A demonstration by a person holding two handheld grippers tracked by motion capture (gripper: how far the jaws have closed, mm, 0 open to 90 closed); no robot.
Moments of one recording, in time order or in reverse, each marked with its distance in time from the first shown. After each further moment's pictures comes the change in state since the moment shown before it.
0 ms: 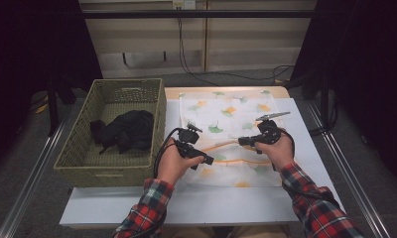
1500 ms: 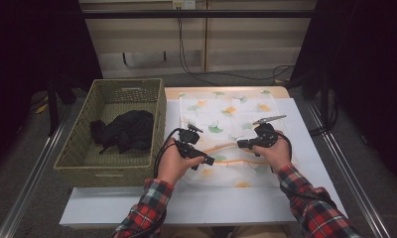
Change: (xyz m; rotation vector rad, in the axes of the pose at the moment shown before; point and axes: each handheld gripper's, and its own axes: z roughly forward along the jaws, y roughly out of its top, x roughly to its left) left arm 0.001 0.001 0.001 0.005 -0.017 0.002; right arm -0.002 -0.007 0.010 0.010 -0.028 -0.024
